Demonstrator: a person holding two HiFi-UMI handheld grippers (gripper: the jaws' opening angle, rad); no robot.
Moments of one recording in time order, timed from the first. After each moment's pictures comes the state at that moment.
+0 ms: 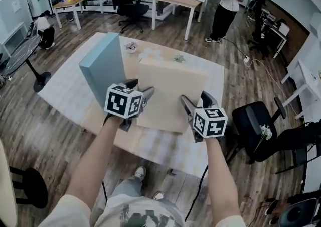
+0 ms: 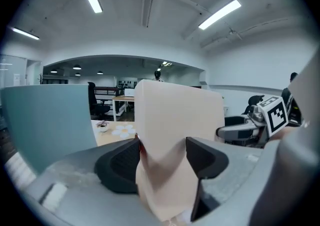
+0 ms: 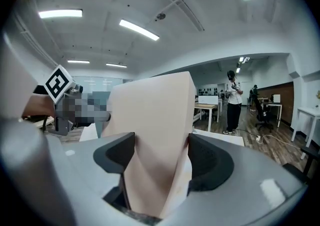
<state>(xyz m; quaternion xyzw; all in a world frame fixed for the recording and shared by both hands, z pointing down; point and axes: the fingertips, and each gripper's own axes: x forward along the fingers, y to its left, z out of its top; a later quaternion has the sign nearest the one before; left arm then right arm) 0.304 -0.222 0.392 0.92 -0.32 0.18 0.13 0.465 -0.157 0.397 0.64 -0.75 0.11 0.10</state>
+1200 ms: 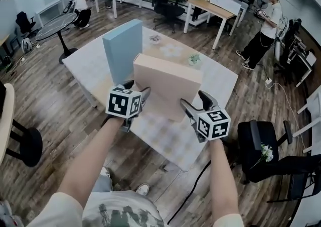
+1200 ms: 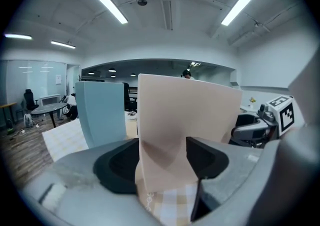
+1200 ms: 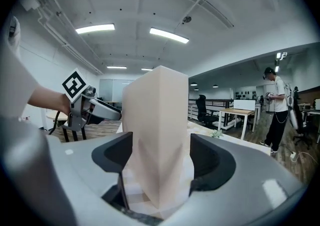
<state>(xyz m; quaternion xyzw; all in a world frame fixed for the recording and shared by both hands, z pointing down) 0.267 -0.112 0.402 0.84 -0.49 0.17 0.16 0.451 -0.084 0.398 0.46 -0.88 0.06 0.11</state>
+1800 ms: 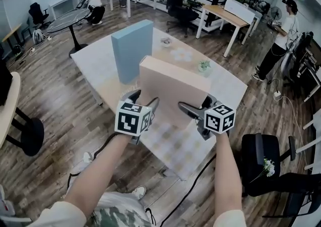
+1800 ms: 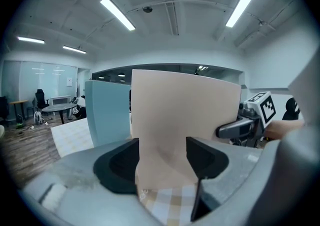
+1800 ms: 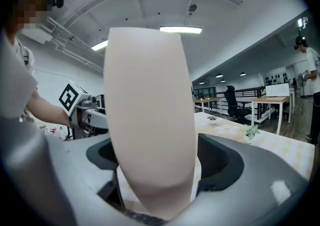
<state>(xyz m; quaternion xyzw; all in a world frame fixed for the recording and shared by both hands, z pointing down) 0.285 -0.093 0.413 0.82 -0.54 0.14 0.15 0.424 -0.121 0.415 0.30 -0.94 0.11 0.09</state>
